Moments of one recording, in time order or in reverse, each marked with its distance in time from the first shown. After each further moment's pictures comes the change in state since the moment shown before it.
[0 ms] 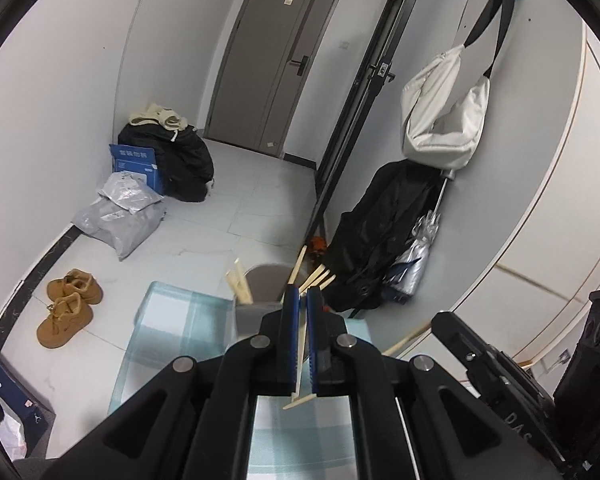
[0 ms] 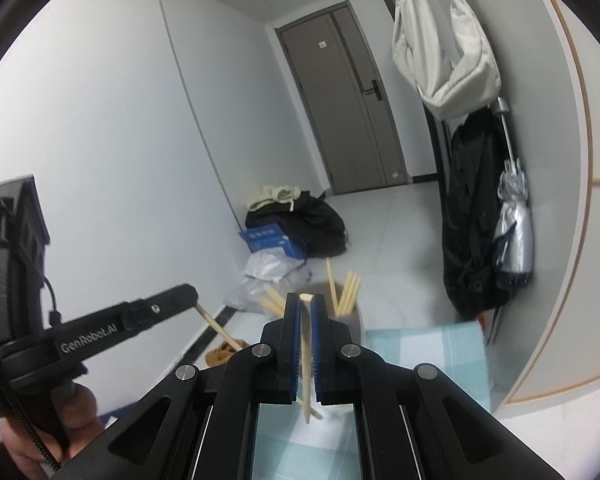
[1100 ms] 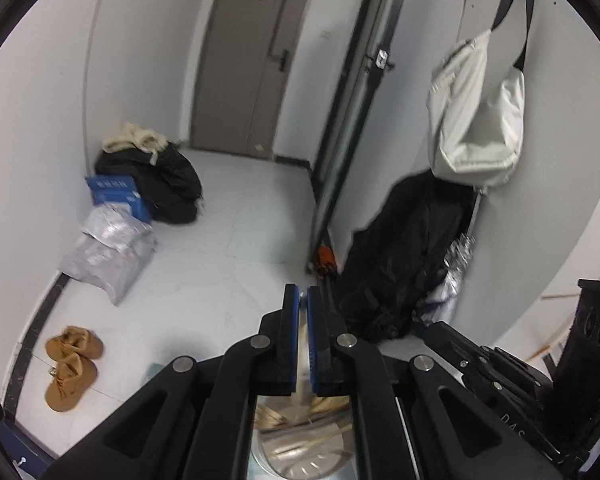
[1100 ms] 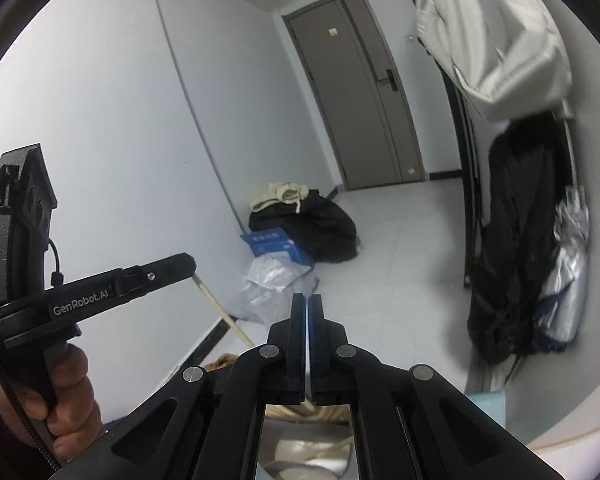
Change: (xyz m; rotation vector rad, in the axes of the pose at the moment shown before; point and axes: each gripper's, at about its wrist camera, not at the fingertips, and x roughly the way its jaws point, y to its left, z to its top) left arm 0.086 0.027 0.062 0.111 0.049 -0.005; right arm 0.128 -0.037 0.045 0.003 0.070 0.052
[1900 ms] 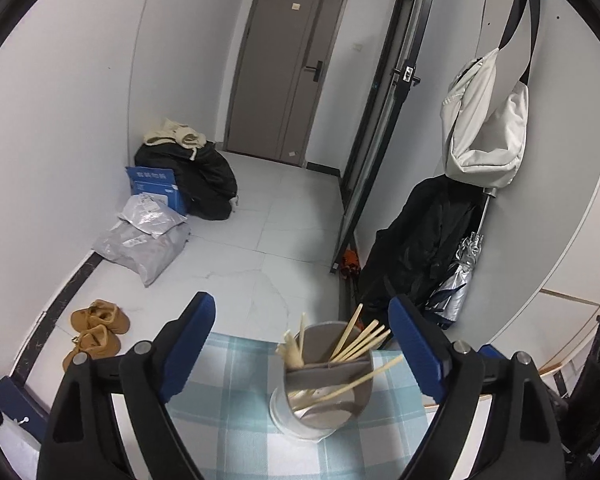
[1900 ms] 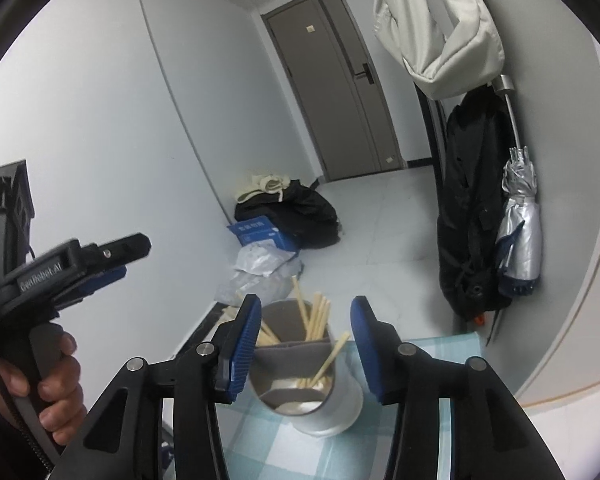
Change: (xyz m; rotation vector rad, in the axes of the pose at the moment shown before) left arm -0.061 -0.001 -0.032 -0.051 -0.069 0.129; right arm -0.075 0.010 -0.043 0.032 -0.008 -0.053
